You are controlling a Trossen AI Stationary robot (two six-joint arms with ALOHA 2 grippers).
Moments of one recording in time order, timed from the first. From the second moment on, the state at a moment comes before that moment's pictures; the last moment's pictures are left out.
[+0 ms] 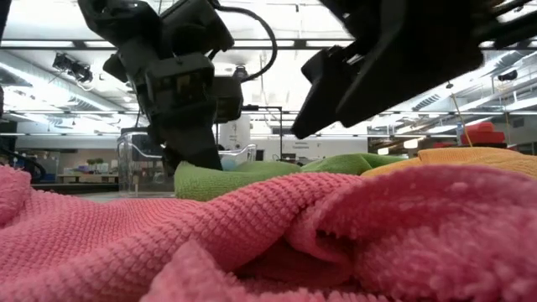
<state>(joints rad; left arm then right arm) -0.15 1.73 0.83 0.02 0.14 -0.56 0.46 1.84 1.08 -0.04 0.11 0.04</state>
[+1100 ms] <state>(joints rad) -0.02 1.74 0.83 0.00 0.41 -0.51 0.42 1.84 0.94 0.13 0.21 -0.15</state>
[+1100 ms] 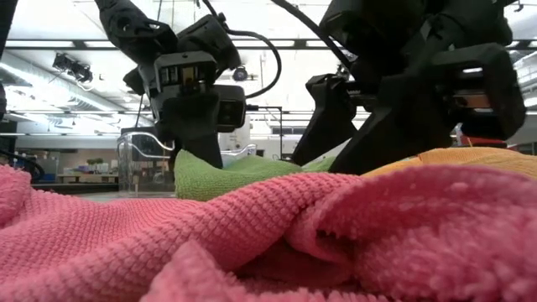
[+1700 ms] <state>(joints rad) -0.07 1.80 0.83 0.04 0.36 -0.51 0.42 1.84 0.94 0.14 0.21 -0.14</state>
